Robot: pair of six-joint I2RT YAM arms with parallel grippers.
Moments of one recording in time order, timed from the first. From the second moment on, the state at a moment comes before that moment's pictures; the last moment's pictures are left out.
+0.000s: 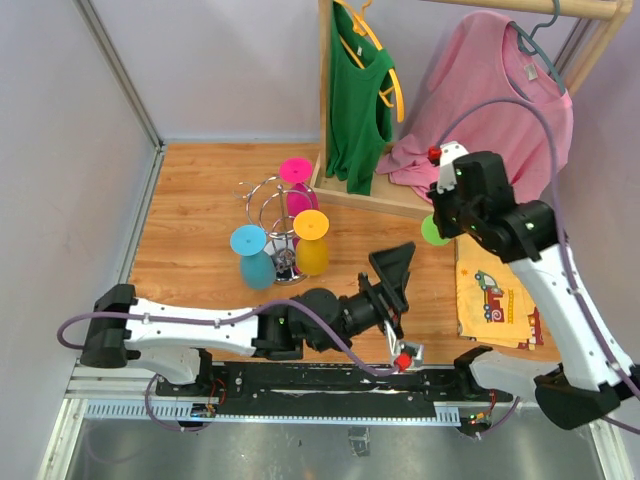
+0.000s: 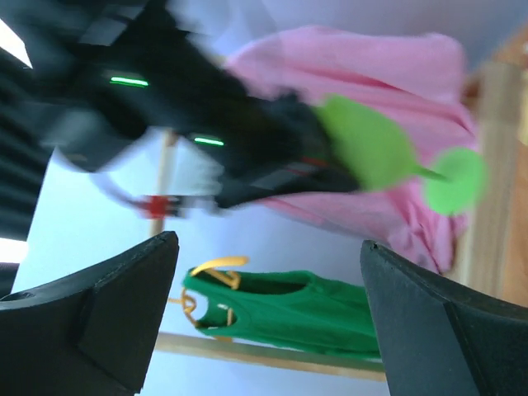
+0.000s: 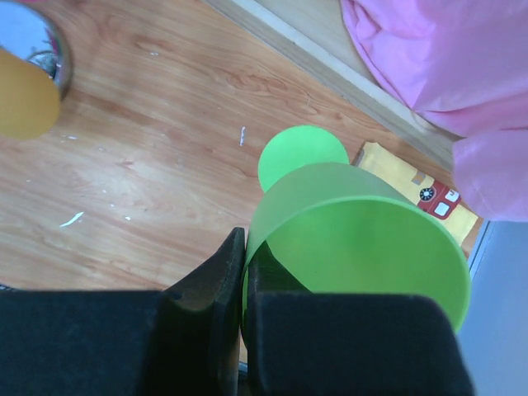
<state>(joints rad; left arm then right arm) -1.52 1.36 0.95 0.46 -0.43 1.55 0.47 1.12 1.57 -1.14 0.14 0.00</state>
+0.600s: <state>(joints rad) -1.21 1.13 1.47 0.32 -0.61 1.06 0.47 1.30 1.28 -0.80 0.19 0.03</state>
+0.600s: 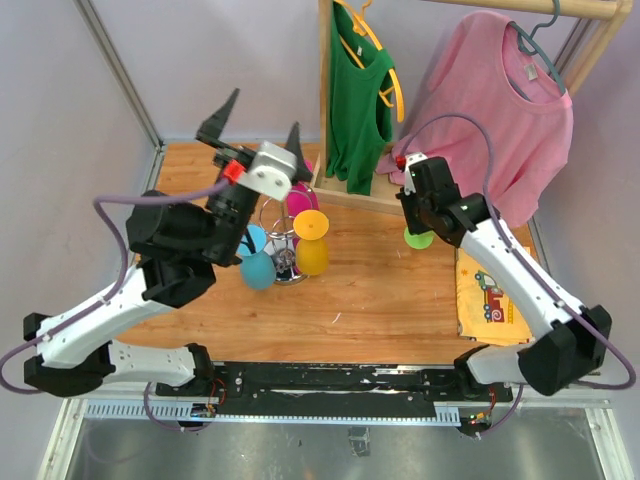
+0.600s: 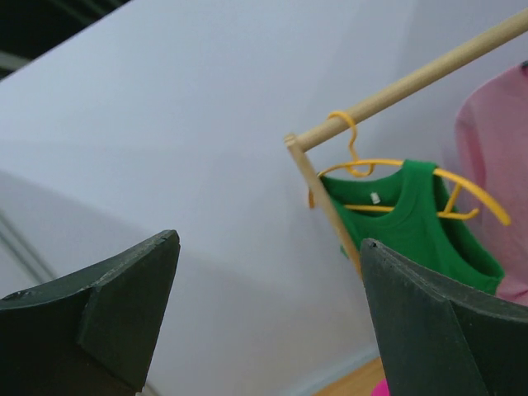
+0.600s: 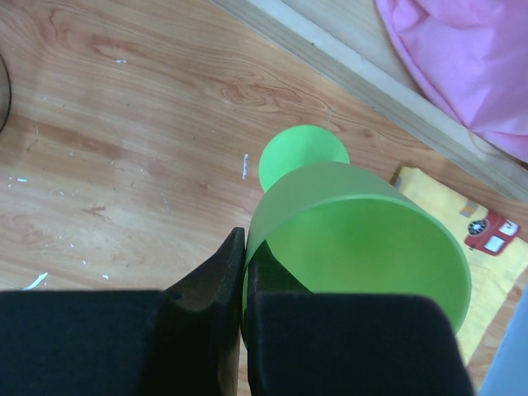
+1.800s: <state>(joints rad) -0.94 1.02 1.34 -0.02 -0.63 0.58 0.33 1.59 1.41 -0.93 0.06 0.09</state>
